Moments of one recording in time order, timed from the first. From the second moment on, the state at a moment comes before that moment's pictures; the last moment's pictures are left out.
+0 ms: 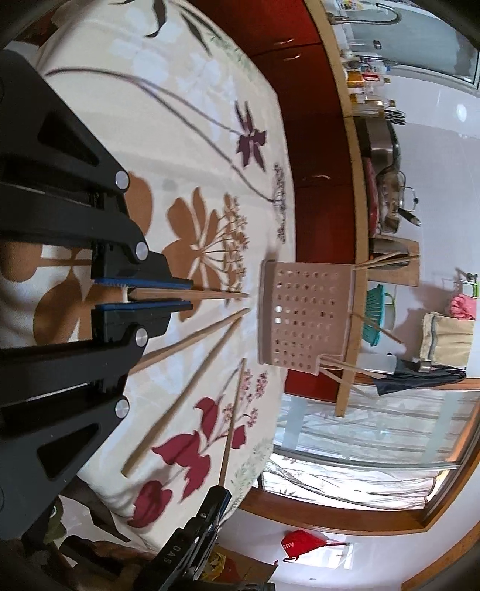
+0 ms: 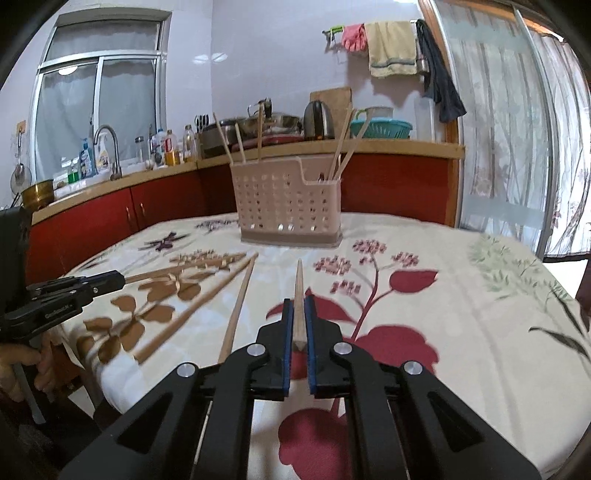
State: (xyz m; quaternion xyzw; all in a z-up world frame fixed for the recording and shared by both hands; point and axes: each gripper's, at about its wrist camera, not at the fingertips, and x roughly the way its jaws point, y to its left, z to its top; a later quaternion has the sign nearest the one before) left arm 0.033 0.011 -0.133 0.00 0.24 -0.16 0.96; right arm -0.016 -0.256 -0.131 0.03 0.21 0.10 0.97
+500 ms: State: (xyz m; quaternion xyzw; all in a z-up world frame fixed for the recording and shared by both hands) left arm 0.019 0.023 -0.049 0.02 0.18 -0.18 0.97; right arm -0.023 -0.265 -0.071 0.03 0.18 0.08 0.98
